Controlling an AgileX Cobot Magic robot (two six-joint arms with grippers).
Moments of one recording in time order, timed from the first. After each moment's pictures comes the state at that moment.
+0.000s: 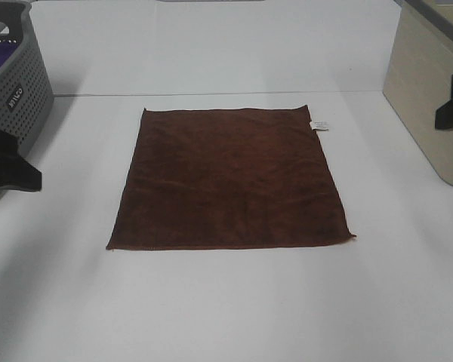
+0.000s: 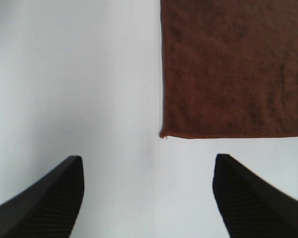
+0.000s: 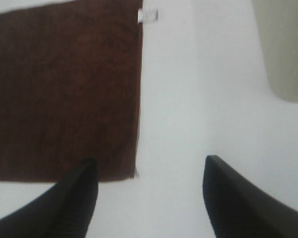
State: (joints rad) left arm -0.10 1.32 -0.65 -0.62 0.45 0.23; right arm 0.02 1.14 -0.74 0.27 0.51 -0.13
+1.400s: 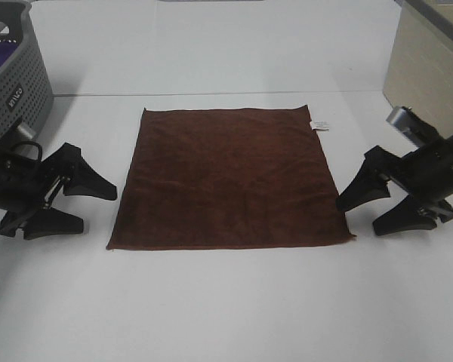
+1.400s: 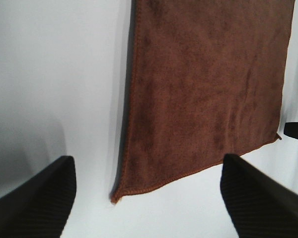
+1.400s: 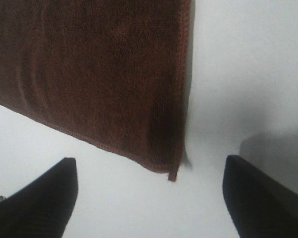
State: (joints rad) left arm 0.03 1.99 -0.84 -1.41 0.72 0.95; right arm -0.12 1.98 -0.97 0.87 0.82 -0.77
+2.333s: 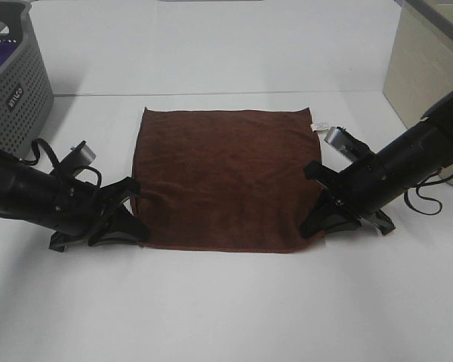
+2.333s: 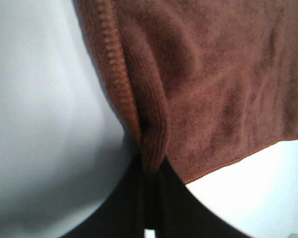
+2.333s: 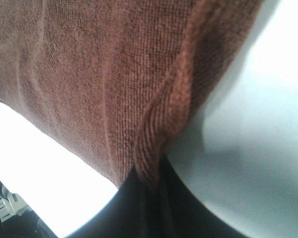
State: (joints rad) left arm -0.19 2.07 -0.85 -1.53 0.61 1.07; right arm 0.06 2.14 -1.07 0.92 0.83 -0.68
